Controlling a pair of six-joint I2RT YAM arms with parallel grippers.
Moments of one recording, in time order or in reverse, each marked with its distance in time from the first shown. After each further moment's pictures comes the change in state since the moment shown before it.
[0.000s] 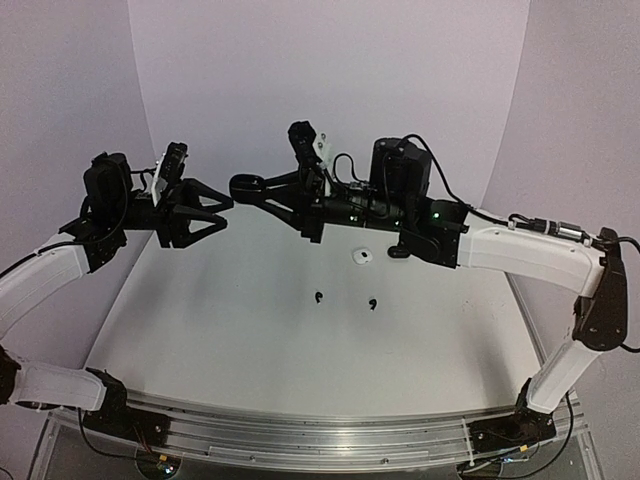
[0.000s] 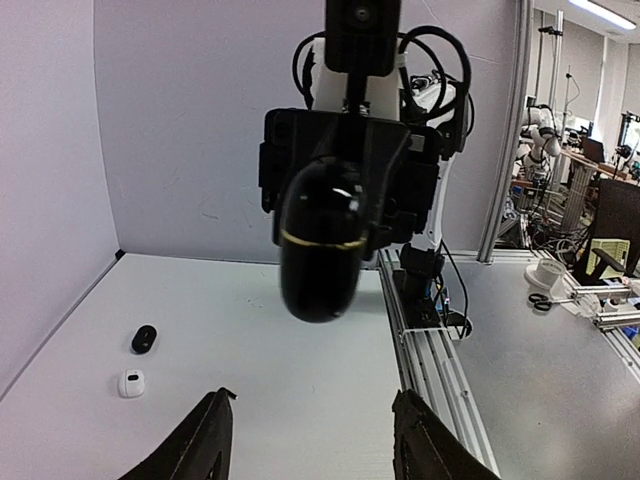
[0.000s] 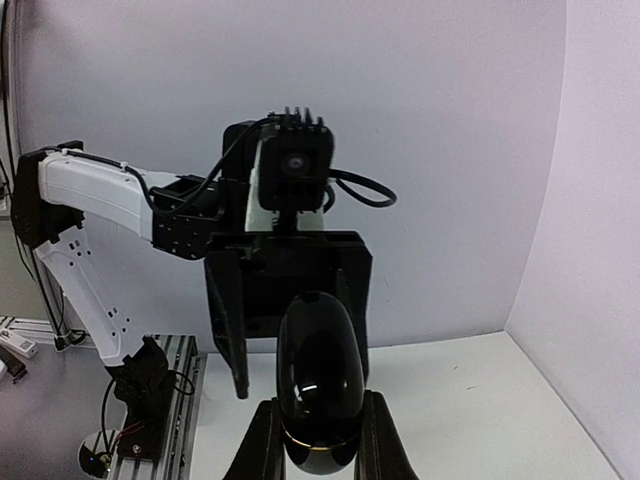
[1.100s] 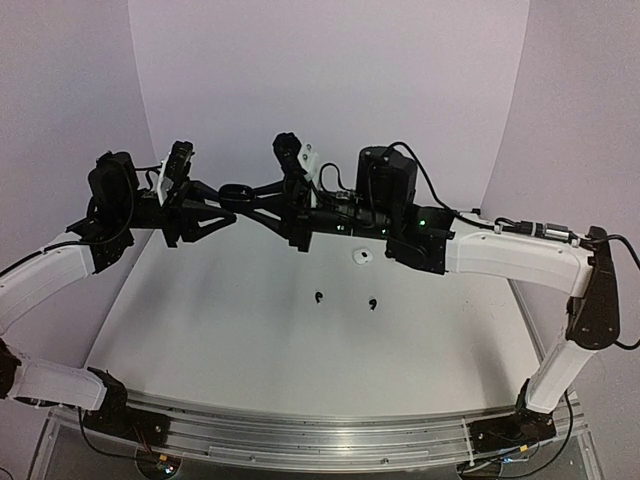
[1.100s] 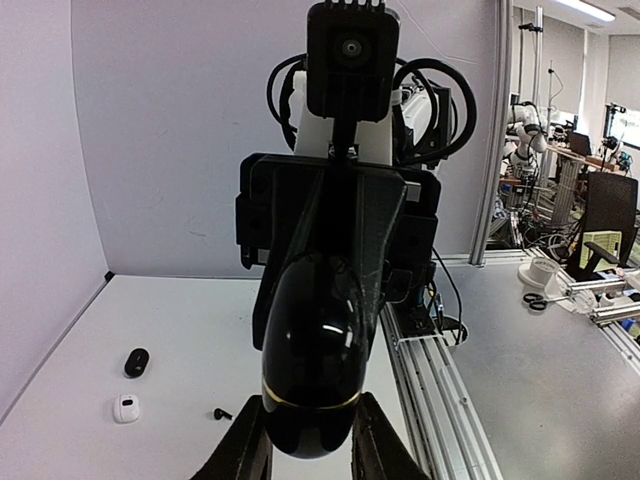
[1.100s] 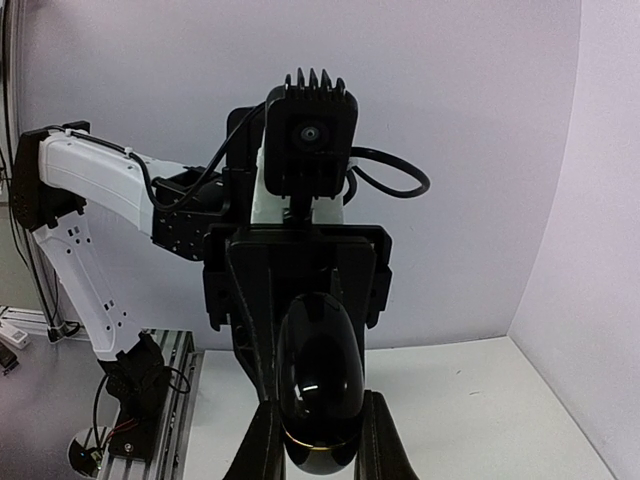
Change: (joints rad) left arm -0.058 0.028 0.001 0.098 -0.006 -0.030; right arm 0.028 0.047 0.009 0.031 0.025 -0.034
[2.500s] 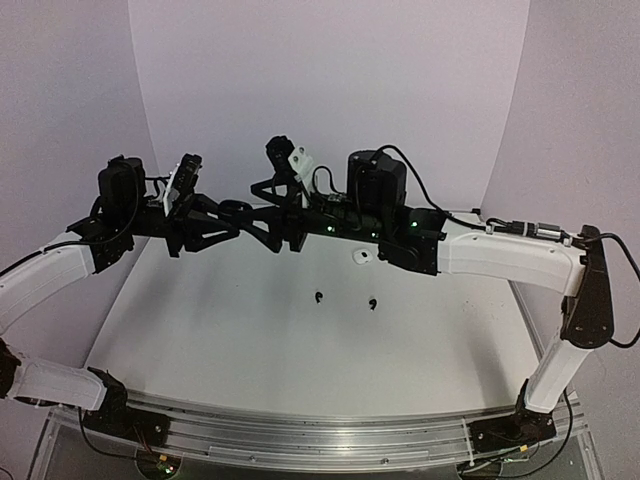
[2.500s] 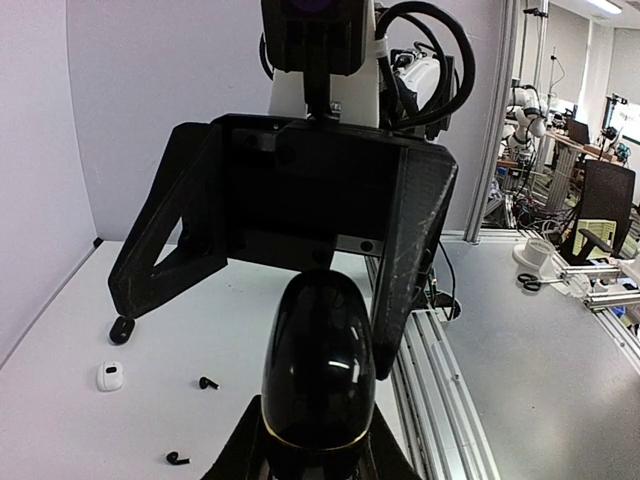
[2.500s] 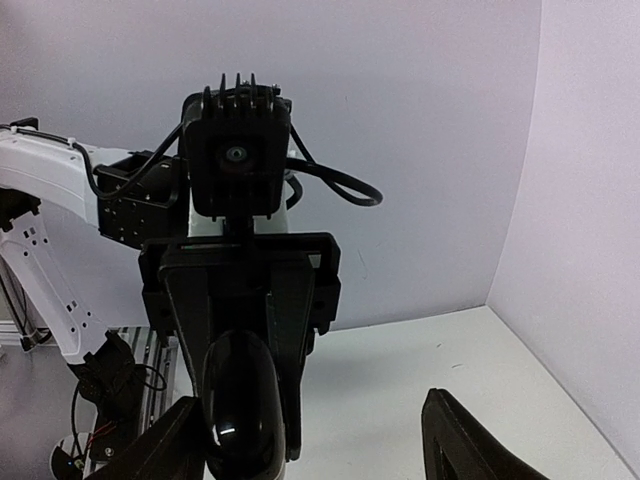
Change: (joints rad) left arm -0.011 0.000 0.005 -0.199 -0.007 0.142; right arm 0.010 0.034 0.023 -0.035 0.114 0.025
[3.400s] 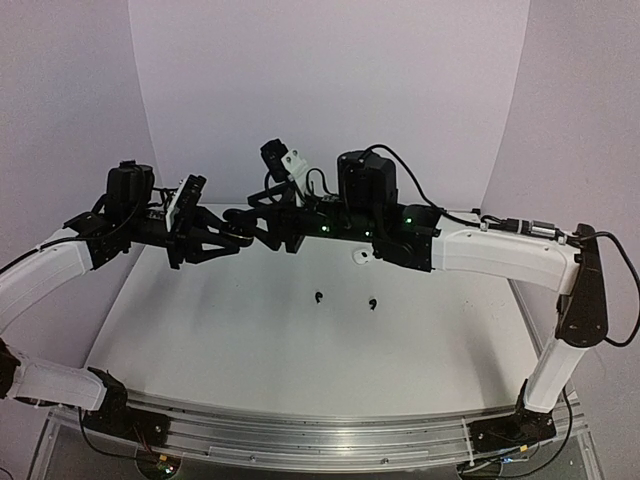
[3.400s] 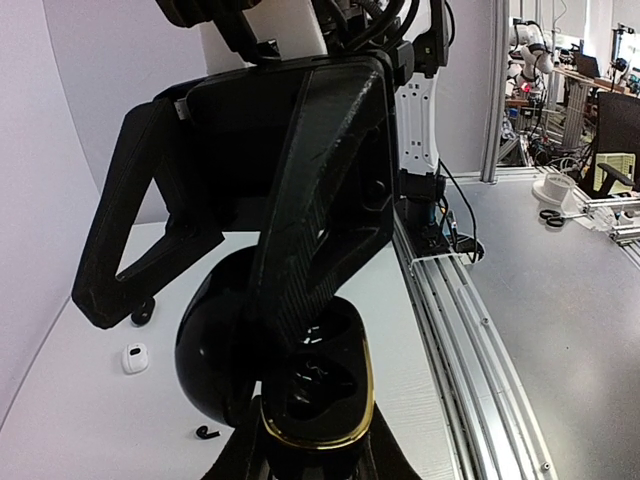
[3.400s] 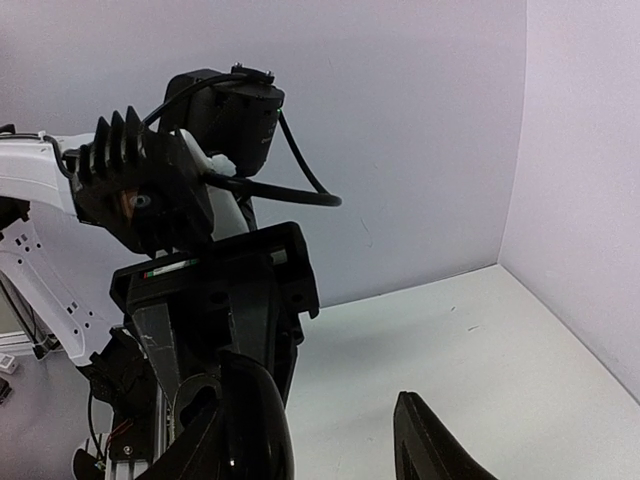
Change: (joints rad) left arm -0.007 -0.003 0.038 -0.293 -0.045 0.366; right arm -0.001 0.032 0.049 -0.091 0.014 0.083
